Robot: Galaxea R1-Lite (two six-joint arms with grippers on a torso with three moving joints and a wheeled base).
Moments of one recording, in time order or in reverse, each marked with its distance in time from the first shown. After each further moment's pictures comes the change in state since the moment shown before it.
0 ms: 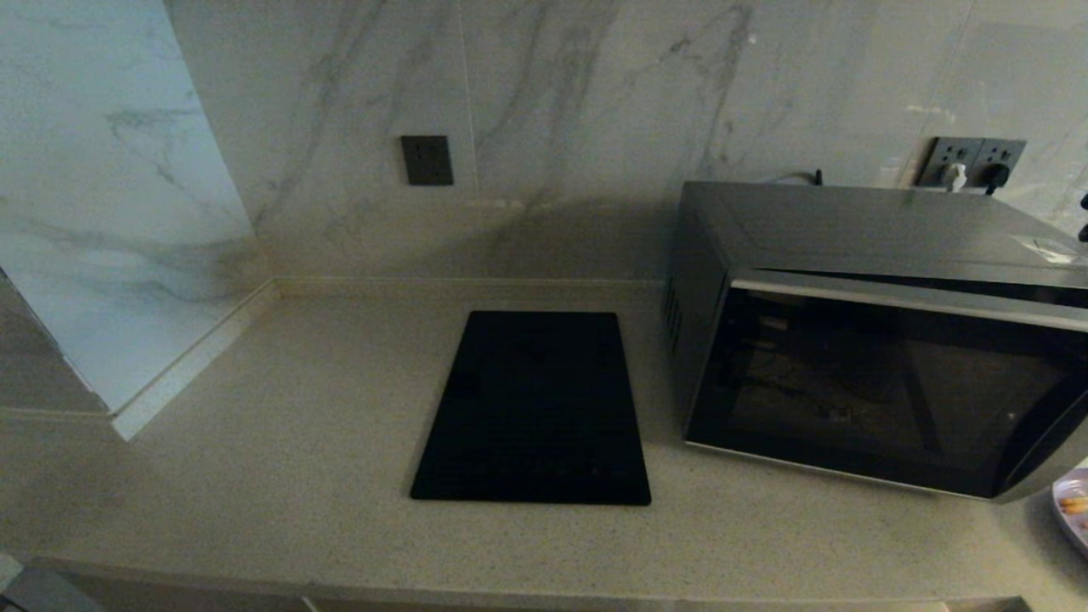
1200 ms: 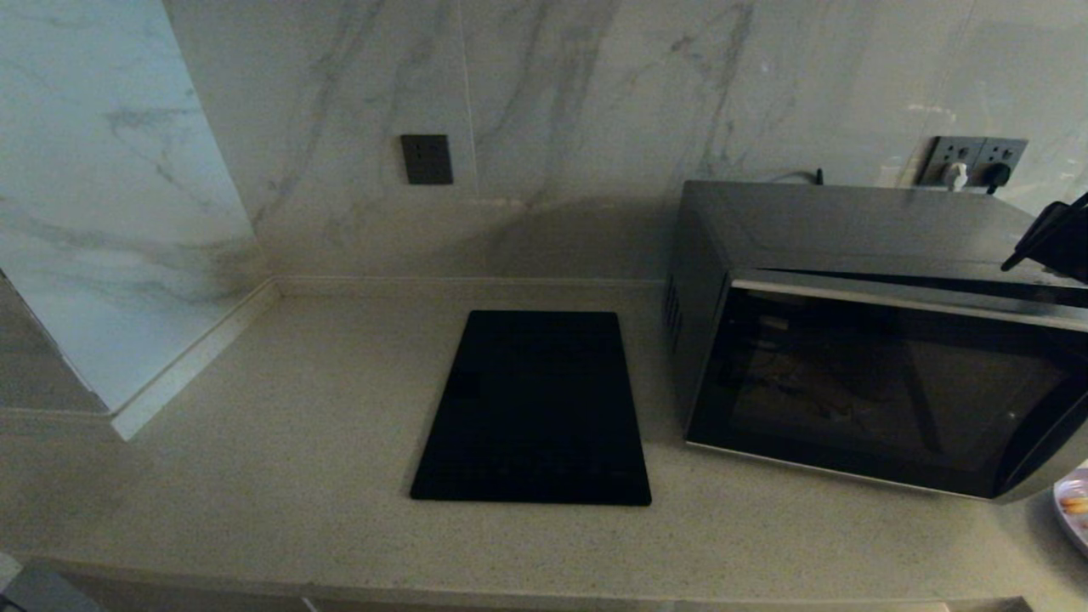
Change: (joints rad) left arm 0.000 0.000 0.000 0.000 0.000 0.000; right arm -0.035 0.180 -0.040 0.015 0.001 0.032
